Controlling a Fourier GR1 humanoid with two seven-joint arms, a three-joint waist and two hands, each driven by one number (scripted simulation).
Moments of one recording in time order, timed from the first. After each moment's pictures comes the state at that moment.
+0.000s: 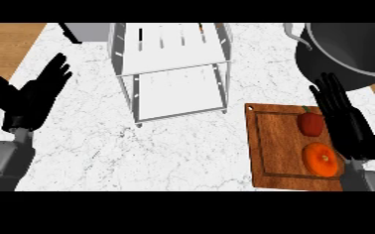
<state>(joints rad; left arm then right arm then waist) -0.26 0.54 -0.08 -1.31 0.40 0.07 0.12 -0.08 -0.34 -0.04 -1.40 -0.42 0.11 -0.18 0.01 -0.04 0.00</state>
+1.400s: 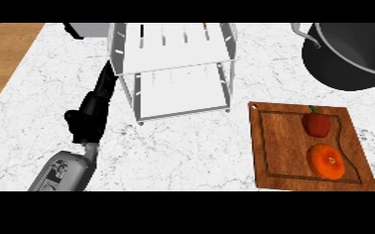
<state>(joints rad) -0.24 0.28 -0.28 -1.45 0.15 0.36 -0.03 -0.37 -0.90 -0.16 -1.25 -1.02 1.17 0.09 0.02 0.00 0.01</state>
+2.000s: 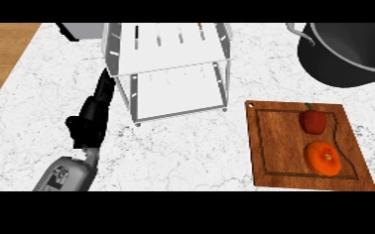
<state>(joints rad) -0.20 0.27 -0.29 -1.48 0.13 0.39 -0.02 -0.42 -0.92 -0.38 -1.68 -0.70 1.23 0.10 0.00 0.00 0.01</state>
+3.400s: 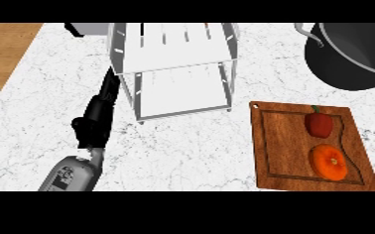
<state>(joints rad) -0.21 0.24 -0.31 -1.50 0.10 0.39 -0.01 -0.23 -0.79 -0.43 -2.16 -0.26 1.26 0.05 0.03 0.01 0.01</state>
